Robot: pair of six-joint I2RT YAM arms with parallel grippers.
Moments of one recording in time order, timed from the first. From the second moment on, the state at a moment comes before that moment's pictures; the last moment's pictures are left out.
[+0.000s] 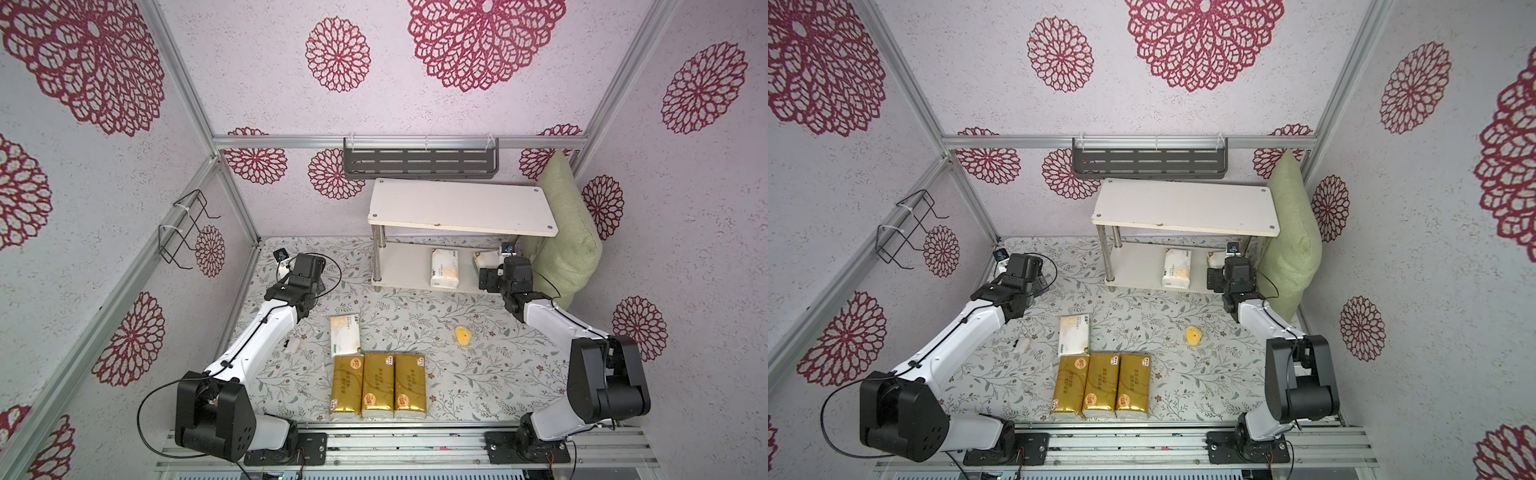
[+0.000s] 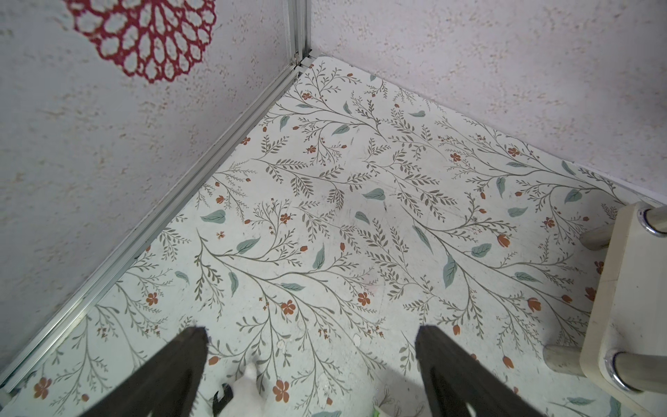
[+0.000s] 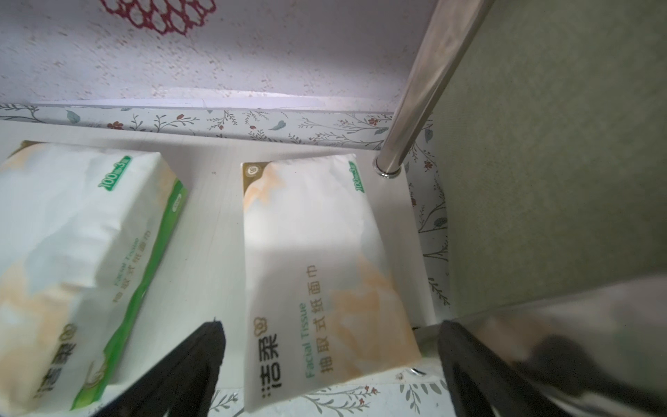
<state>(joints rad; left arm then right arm) -0.24 1.39 1.11 -0.59 -0.62 -0.62 0.12 1.54 0.94 0.05 0.24 0.02</state>
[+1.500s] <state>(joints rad) -0.24 1.39 1.12 -0.59 -0.62 -0.62 0.10 1.66 0.92 0.23 0.24 0.25</state>
